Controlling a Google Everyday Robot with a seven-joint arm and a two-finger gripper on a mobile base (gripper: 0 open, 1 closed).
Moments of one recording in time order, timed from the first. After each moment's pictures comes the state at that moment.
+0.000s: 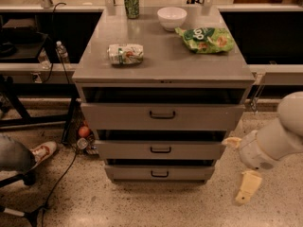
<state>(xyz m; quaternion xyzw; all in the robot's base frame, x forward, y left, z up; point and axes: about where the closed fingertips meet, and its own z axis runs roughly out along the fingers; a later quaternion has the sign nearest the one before) 0.407 -0.227 0.681 -0.64 0.74 0.14 0.14</state>
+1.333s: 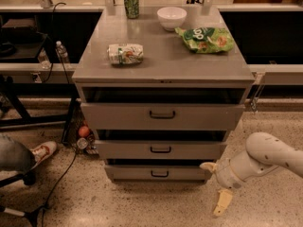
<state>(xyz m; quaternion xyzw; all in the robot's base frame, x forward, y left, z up) 0.422 -0.199 0.504 -0.65 0.70 0.24 0.17</state>
